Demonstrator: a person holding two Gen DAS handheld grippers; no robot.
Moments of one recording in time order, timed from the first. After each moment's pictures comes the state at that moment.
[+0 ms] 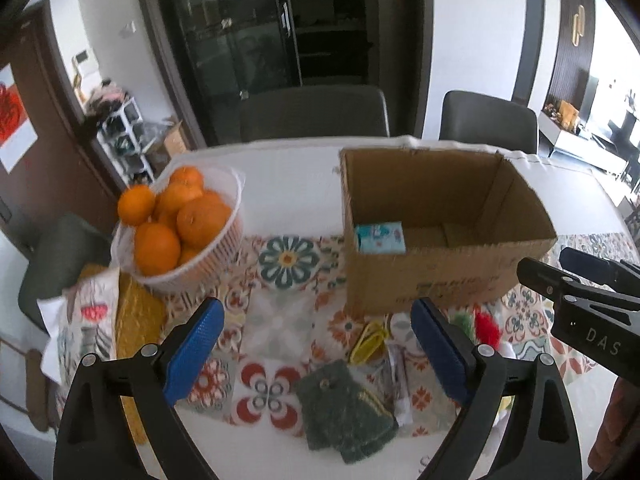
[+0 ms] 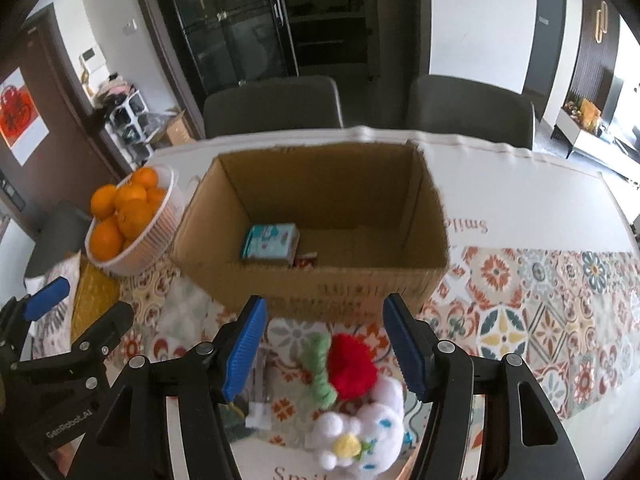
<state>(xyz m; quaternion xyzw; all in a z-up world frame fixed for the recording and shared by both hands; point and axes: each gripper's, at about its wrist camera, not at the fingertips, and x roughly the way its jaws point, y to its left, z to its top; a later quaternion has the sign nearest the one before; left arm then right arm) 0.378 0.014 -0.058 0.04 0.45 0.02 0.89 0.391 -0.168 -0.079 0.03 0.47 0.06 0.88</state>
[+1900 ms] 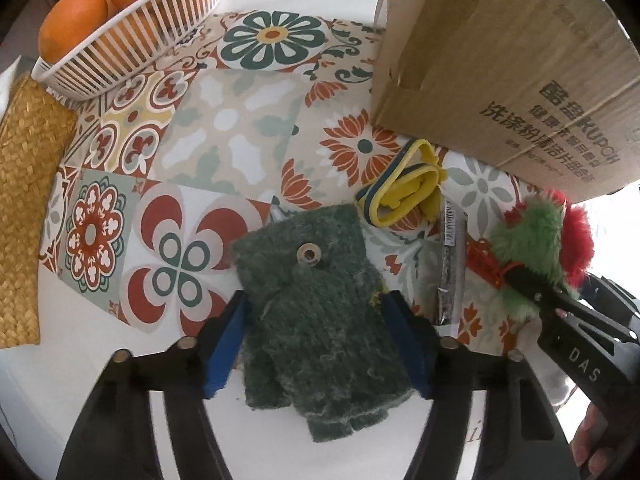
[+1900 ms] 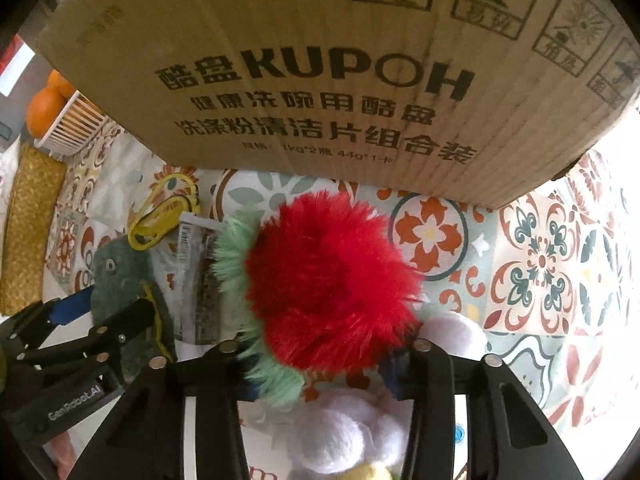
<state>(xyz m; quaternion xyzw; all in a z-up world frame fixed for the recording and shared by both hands) 0.391 0.029 -0.247 -0.07 0.65 0.04 0.76 0.412 -0.147 -0.256 -0.01 0.63 0.10 0.77</state>
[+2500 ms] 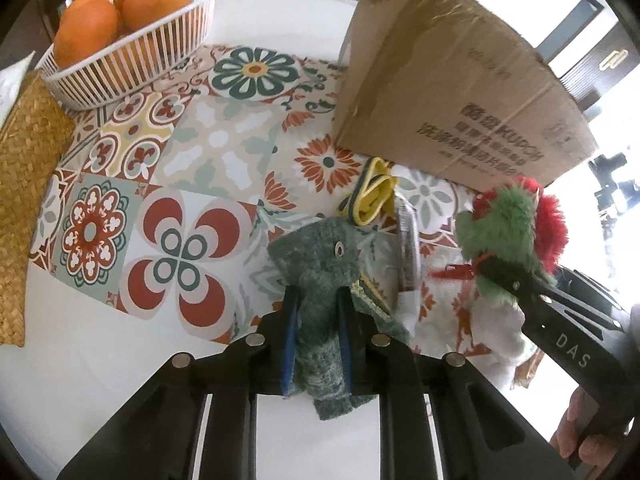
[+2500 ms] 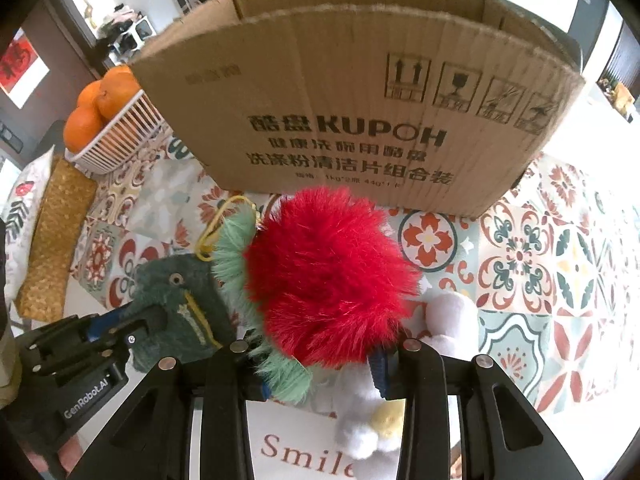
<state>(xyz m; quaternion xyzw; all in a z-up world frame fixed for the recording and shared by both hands) 0.346 0.048 -0.207 -0.11 0.59 -0.03 0.80 0.392 -0.130 -0.207 0.00 0.57 0.11 0.81</state>
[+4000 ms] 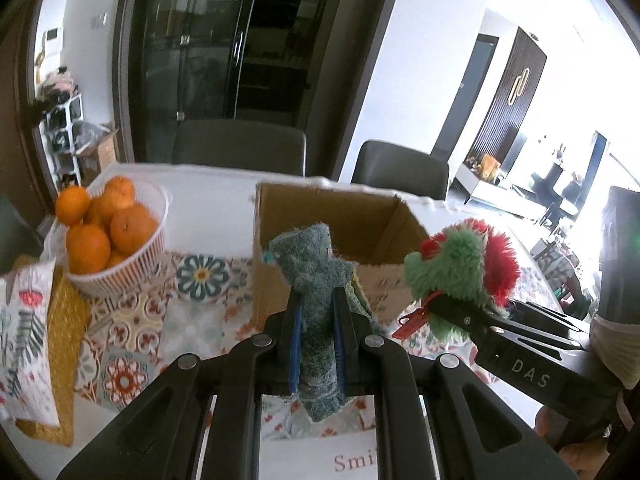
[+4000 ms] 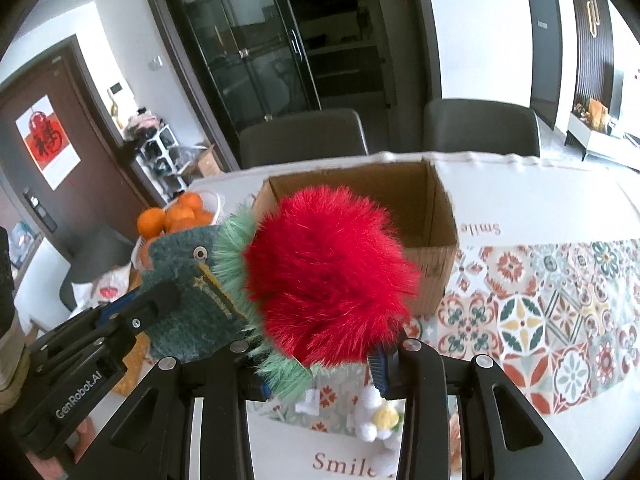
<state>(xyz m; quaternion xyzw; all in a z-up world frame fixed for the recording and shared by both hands) 0.333 -0.002 -0.028 -0.06 0.37 -0.12 0.92 0.350 -0.180 -0.047 0.08 0.41 0.11 0.90</state>
